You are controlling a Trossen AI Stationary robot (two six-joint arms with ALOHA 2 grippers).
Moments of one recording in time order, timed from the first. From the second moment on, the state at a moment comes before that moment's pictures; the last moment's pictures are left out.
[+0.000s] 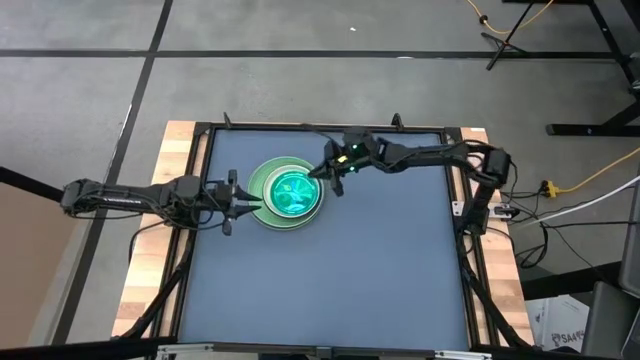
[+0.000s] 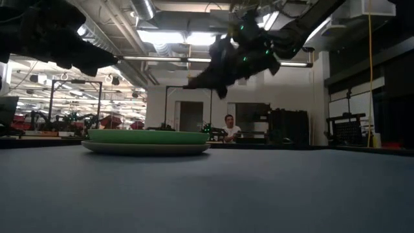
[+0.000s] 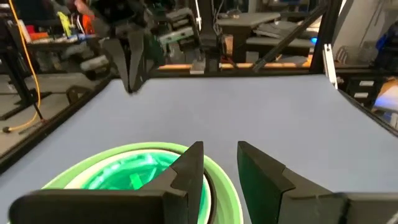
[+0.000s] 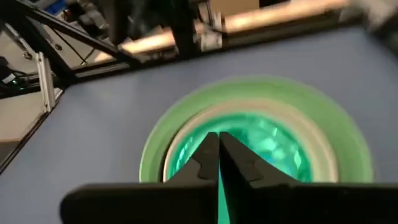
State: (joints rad) left arm 0.04 0.36 0.12 0.10 -0.02 0.01; right arm -0.35 1.83 1.12 0.29 -0.54 0.08
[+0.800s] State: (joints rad) left arm 0.04 0.08 0.04 -0.04 -0.12 0.03; right arm -0.35 1.12 1.12 -0.15 -0.38 -0.33
